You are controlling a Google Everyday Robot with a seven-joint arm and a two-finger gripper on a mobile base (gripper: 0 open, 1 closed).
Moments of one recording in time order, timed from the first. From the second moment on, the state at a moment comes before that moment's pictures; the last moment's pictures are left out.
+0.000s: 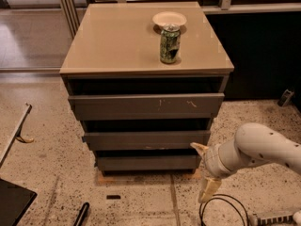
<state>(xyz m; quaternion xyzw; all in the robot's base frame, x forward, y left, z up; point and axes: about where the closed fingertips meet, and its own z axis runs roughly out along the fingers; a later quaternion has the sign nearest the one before) 0.450 -0.162 0.572 -0.69 0.67 0.12 0.23</state>
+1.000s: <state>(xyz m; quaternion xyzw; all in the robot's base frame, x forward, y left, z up) 0.458 -0.180 0.378 -0.63 0.71 0.23 0.23</state>
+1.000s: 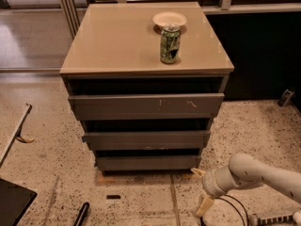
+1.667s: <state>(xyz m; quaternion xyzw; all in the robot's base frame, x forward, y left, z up) 0.495 -0.139 0.285 -0.56 0.72 0.30 0.28</state>
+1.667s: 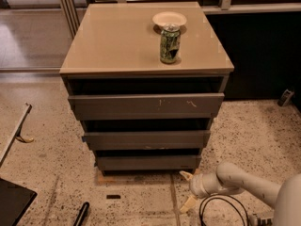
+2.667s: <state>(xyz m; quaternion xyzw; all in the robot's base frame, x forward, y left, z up) 0.521 -0.113 0.258 -0.52 0.73 0.30 0.32</state>
